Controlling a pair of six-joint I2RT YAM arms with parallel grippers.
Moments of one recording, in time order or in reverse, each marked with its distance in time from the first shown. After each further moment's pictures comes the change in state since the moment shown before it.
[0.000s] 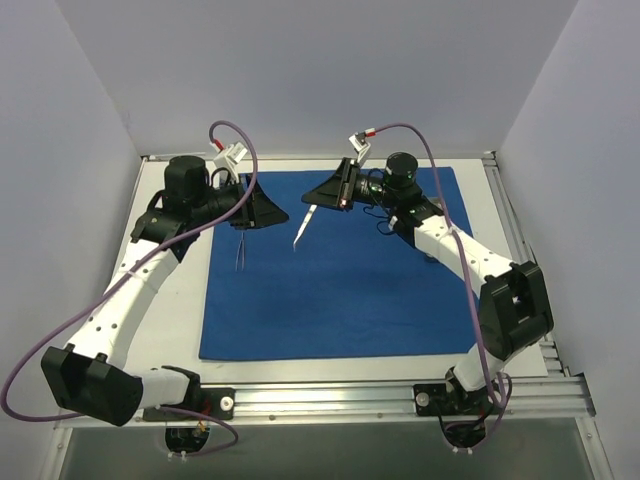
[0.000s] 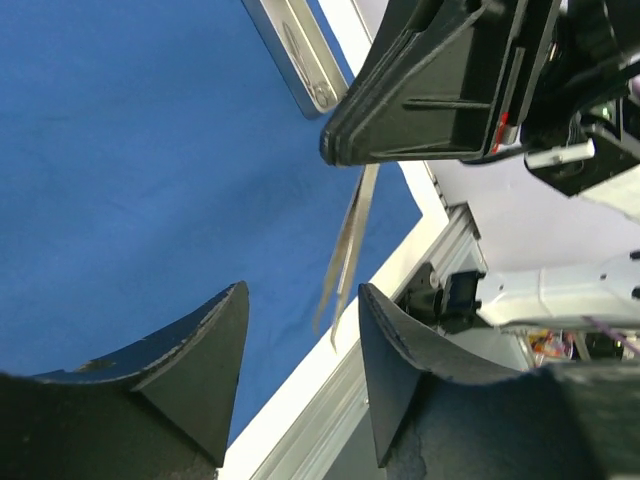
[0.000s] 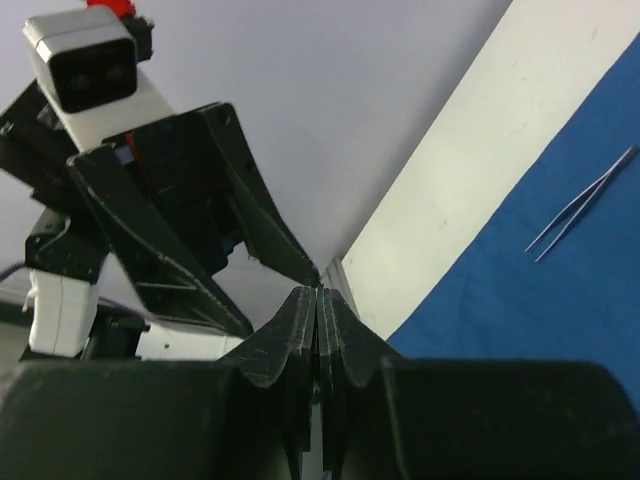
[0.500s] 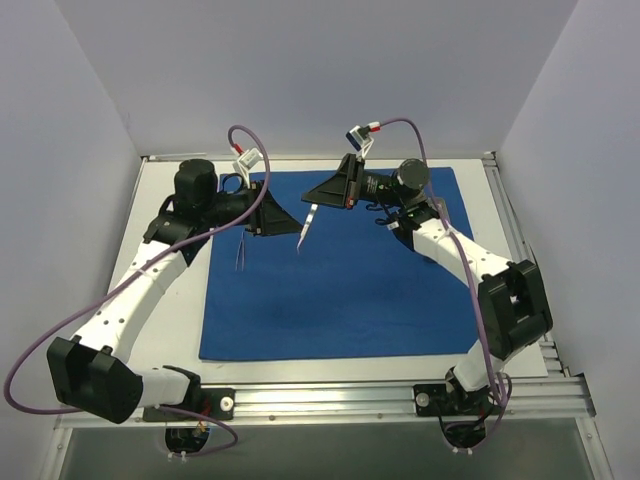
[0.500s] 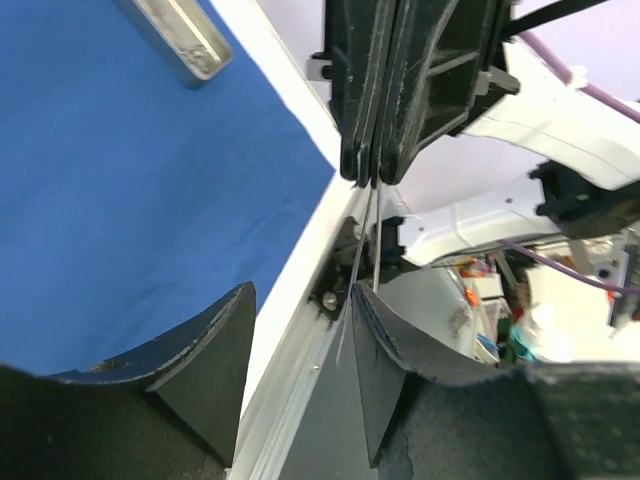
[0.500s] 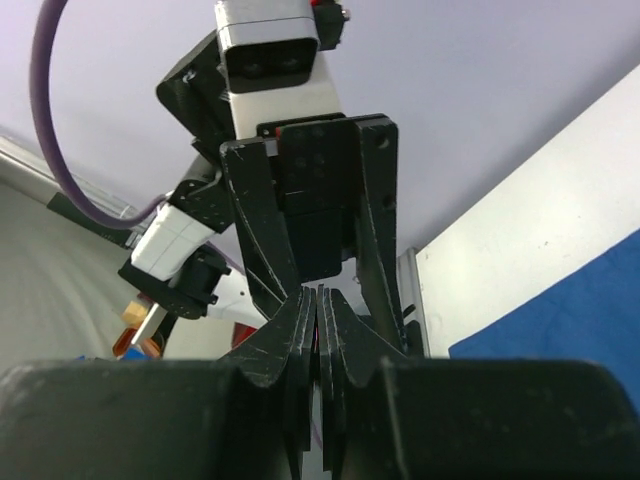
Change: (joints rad) left arm -0.036 0.013 -0.066 0.155 0.239 -0.059; right arm 0.005 -0.005 -0.047 0.400 -0.175 0.230
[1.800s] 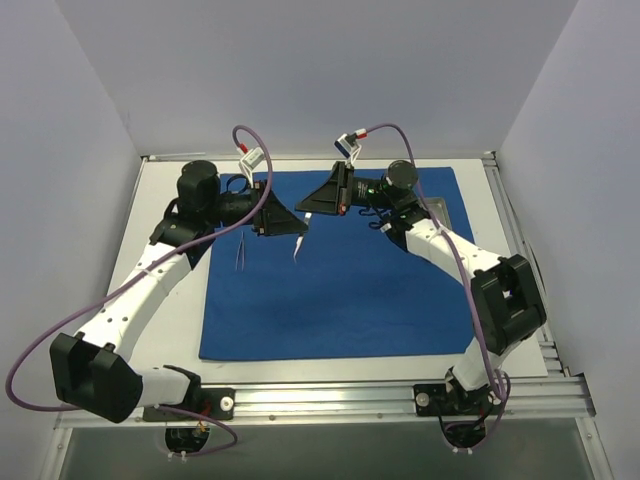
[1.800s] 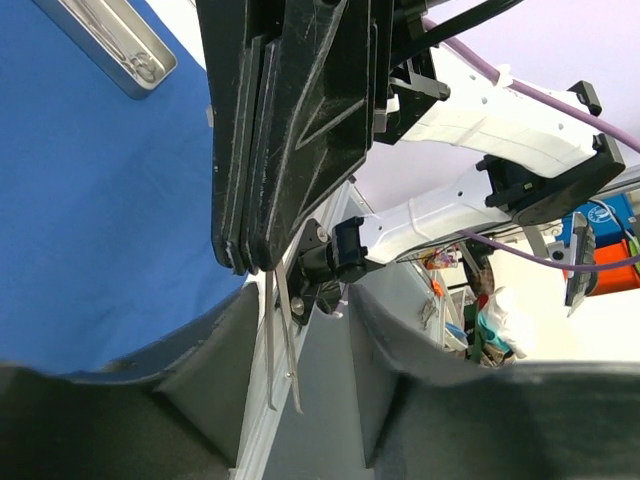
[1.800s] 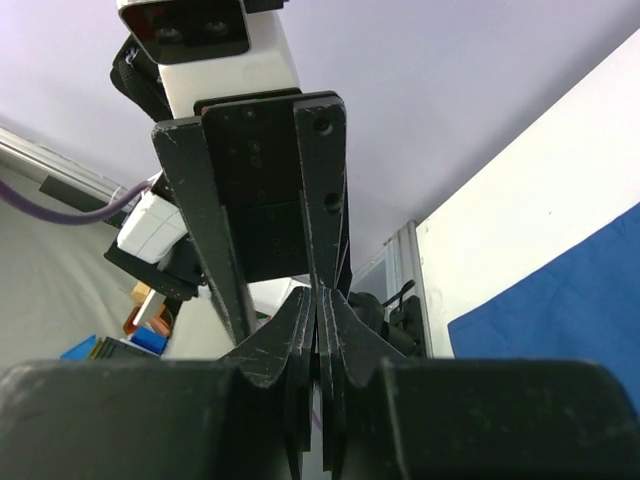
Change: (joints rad) left arm -0.026 0.007 -0.054 0.199 0.083 -0.134; right arm 0.031 0.041 0.002 -0.023 -0.036 -0.031
